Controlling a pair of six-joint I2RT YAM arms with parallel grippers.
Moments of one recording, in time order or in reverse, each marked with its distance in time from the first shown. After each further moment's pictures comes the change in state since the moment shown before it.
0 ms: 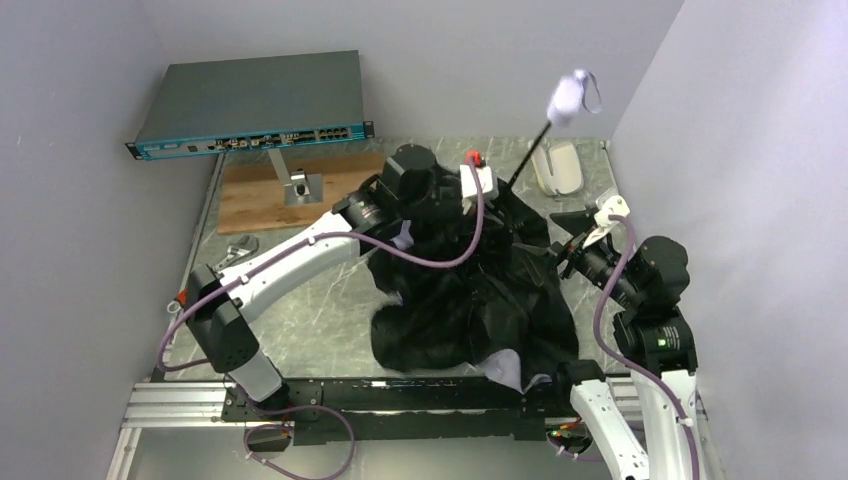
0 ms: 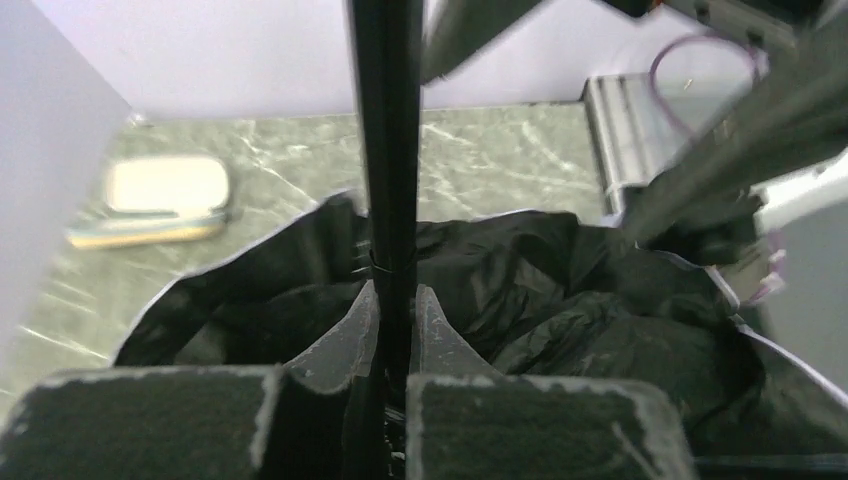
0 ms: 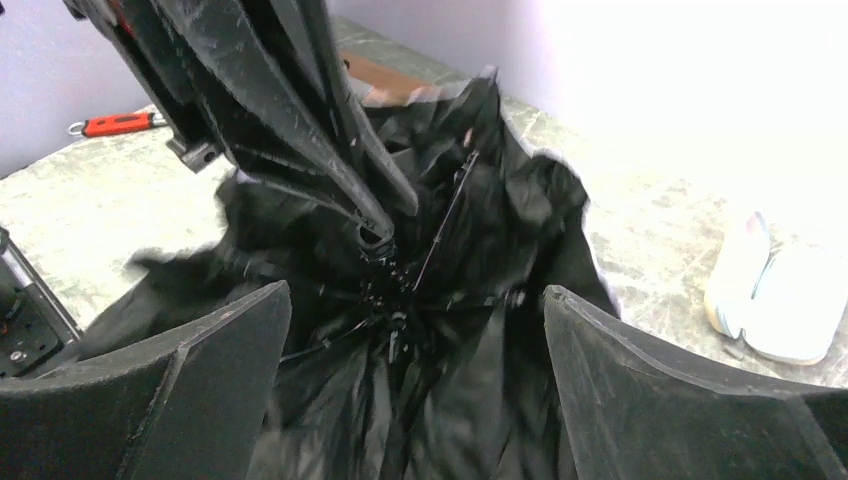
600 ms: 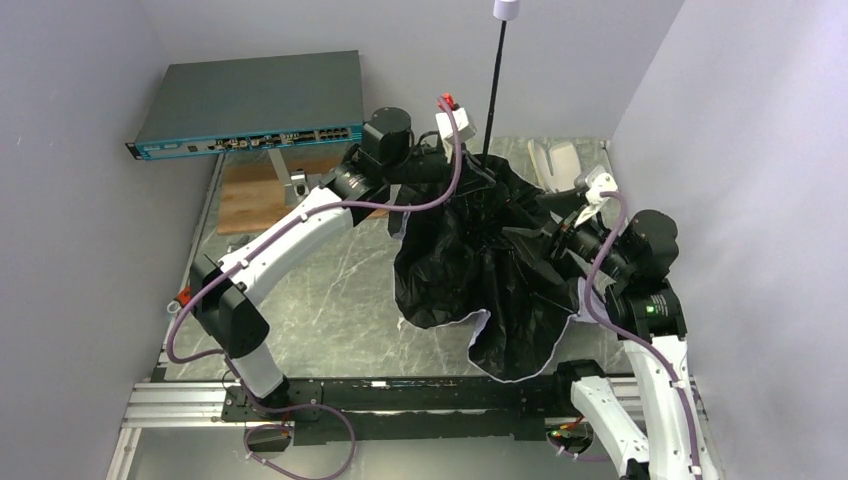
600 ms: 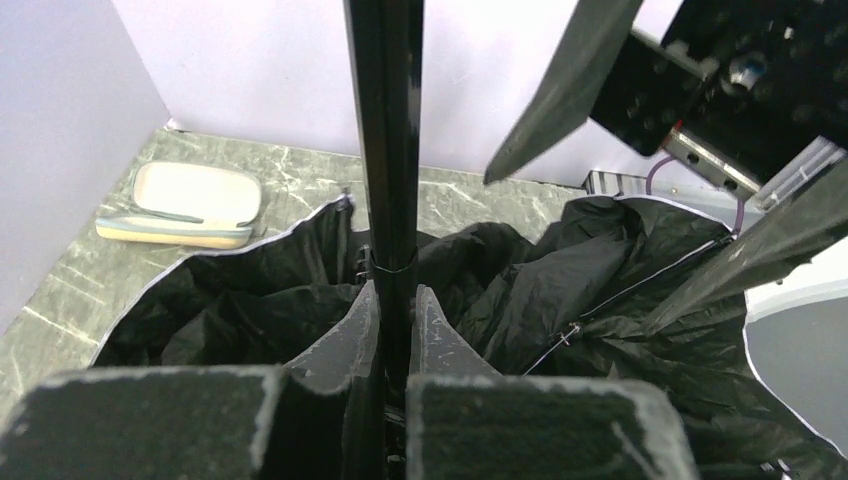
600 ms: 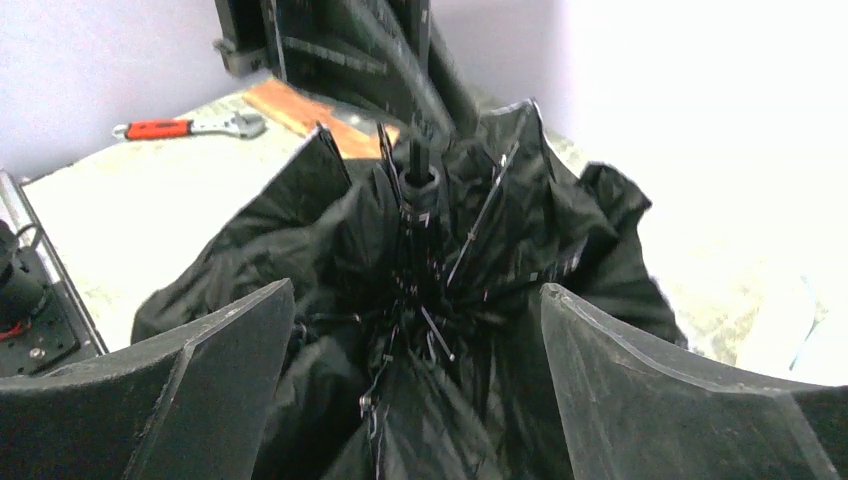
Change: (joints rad) left arm 0.112 0.080 0.171 0.031 0.096 -0.284; right arm 0.000 0.137 0.002 0.138 -0.101 0.008
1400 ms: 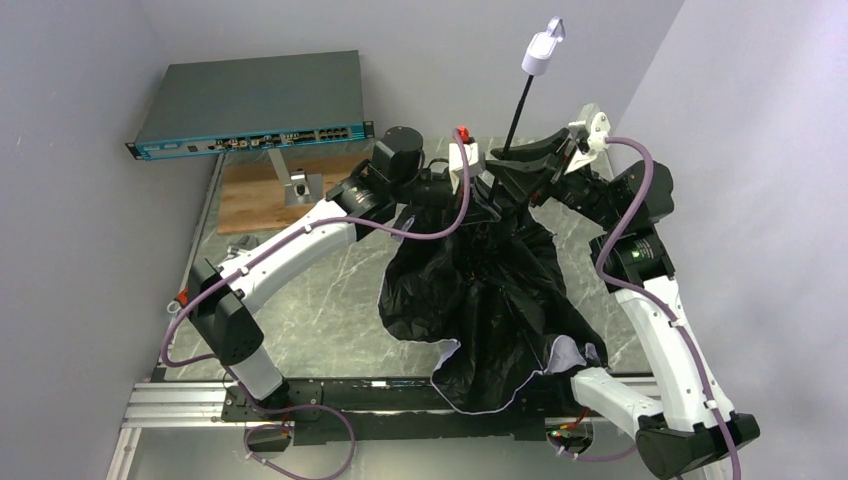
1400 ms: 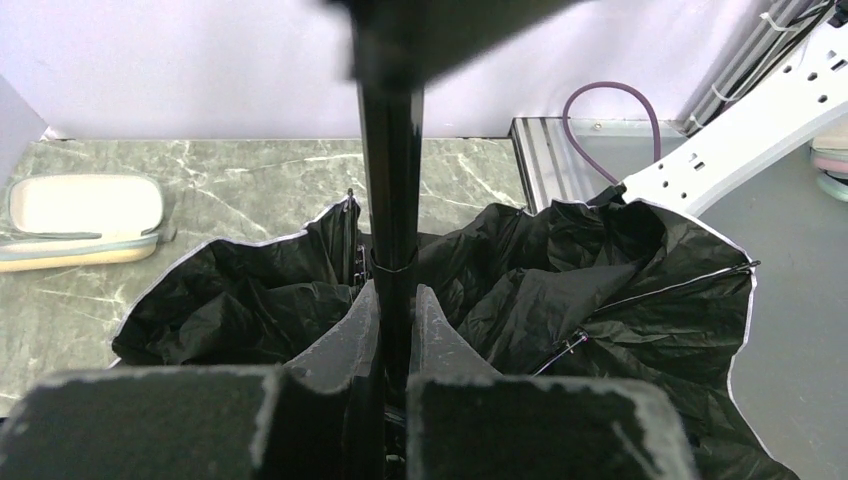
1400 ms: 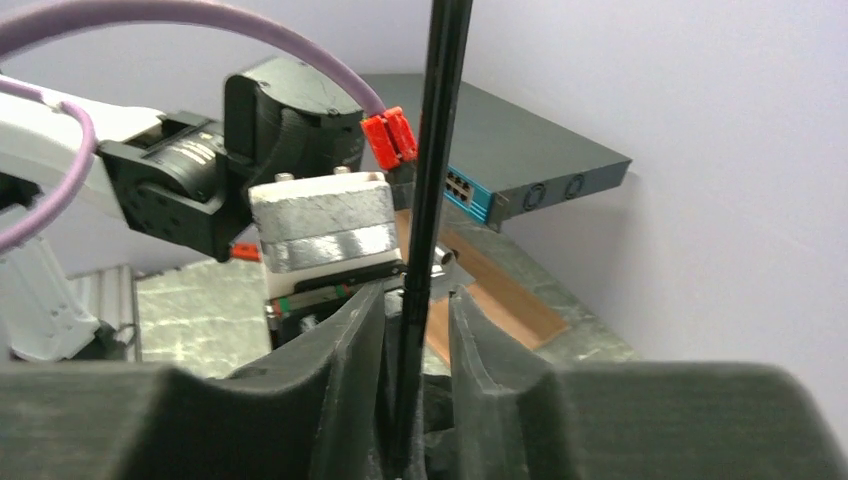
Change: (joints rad) left arm -0.072 -0.042 -0.097 -0.031 0.114 0.096; right arm 0.188 0.289 0.258 0.412 -0.054 0.191
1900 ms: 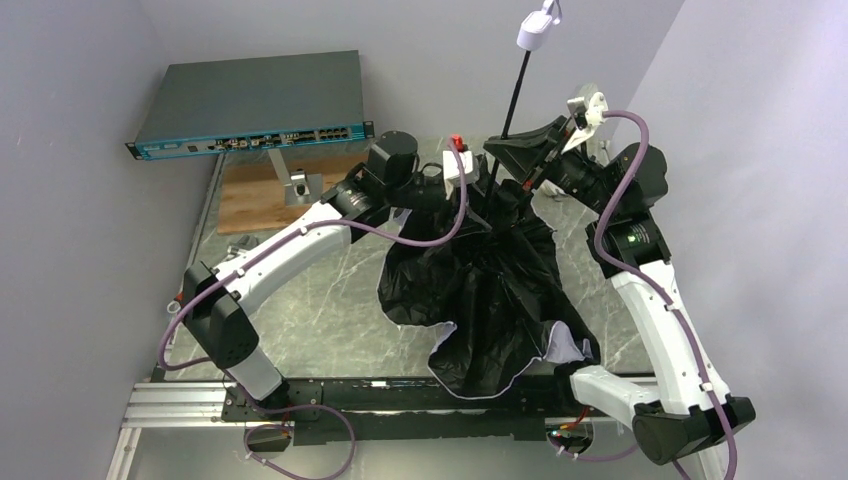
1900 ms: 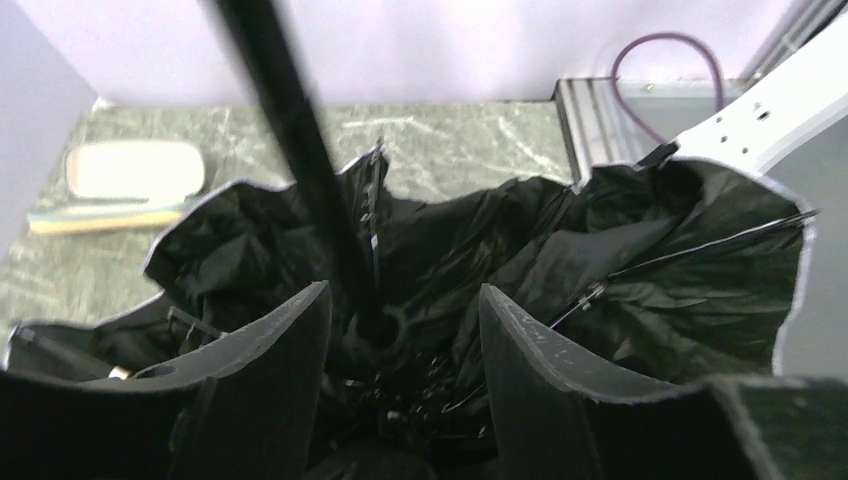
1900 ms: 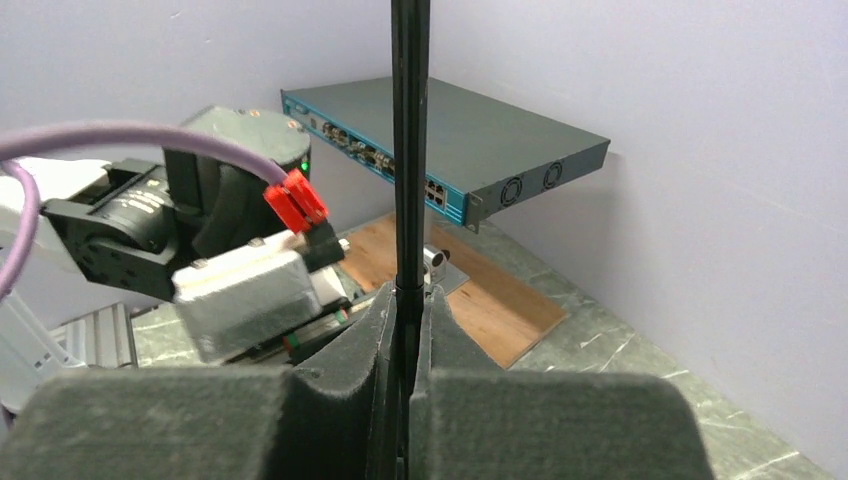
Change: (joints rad) left arm 0.016 -0.022 -0.038 -0.026 -0.035 0.096; right arm 0.006 0.072 0.067 -0.029 0.081 0.053
